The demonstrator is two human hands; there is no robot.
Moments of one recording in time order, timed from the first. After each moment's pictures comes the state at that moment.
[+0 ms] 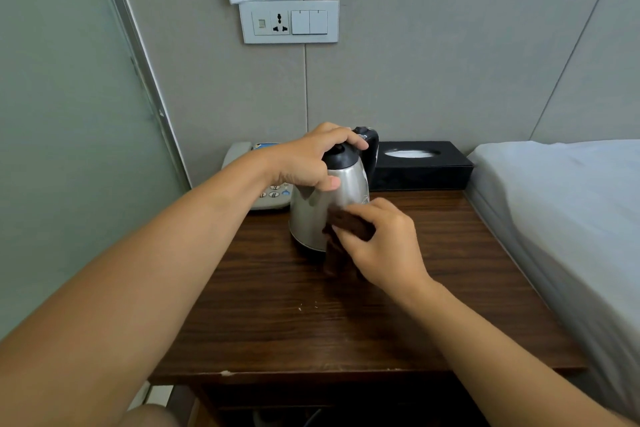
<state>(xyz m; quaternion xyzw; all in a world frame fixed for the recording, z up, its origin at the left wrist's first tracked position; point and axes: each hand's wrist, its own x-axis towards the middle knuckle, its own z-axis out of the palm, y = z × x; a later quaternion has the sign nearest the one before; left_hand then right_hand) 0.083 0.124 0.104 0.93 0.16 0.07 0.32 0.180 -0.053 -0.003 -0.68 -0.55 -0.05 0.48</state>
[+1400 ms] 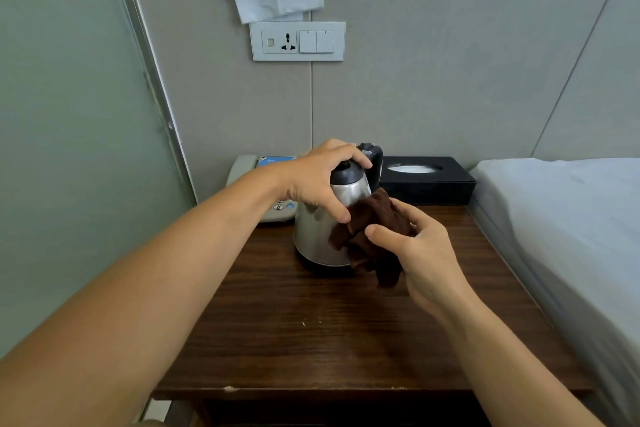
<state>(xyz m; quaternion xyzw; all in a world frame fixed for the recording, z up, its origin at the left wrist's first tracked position) 0.088 0.129 0.101 0.95 0.16 0.07 0.27 0.180 -0.081 0.040 -0.55 -0.31 0.32 0.70</state>
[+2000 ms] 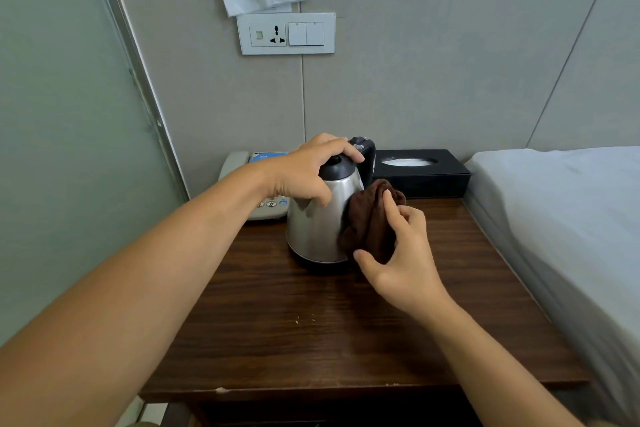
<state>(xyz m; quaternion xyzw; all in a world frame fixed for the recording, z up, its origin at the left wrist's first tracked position) 0.087 0.123 0.104 0.94 0.18 0.06 0.29 0.196 -0.078 -0.004 -0.73 -0.49 0.08 0.47</state>
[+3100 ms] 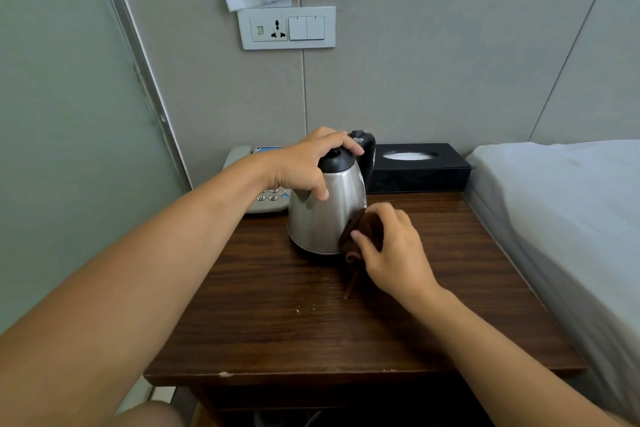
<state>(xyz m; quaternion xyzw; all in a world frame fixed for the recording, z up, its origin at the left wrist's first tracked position) 0.086 0.122 0.107 0.93 0.17 0.07 0.32 0.202 -0.064 -0.019 -0.74 -0.52 0.00 0.43</state>
